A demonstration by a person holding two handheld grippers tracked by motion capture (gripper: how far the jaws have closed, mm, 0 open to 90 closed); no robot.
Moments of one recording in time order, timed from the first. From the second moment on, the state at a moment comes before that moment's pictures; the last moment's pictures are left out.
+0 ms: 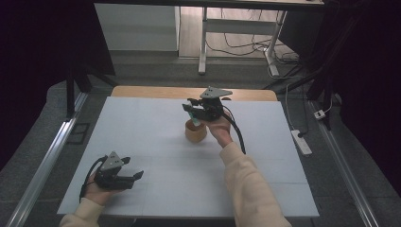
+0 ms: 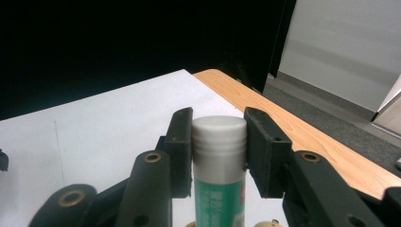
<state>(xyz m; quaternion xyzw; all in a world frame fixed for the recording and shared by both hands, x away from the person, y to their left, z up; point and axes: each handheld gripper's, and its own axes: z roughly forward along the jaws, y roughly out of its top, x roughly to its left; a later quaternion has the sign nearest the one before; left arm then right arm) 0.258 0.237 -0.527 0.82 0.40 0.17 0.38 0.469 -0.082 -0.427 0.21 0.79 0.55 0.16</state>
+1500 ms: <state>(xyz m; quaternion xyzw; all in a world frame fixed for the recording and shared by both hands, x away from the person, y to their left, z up) 0.262 0.234 -0.526 0.81 0.40 0.17 0.39 0.392 -0.229 -0.447 0.27 0.80 0.50 0.19</state>
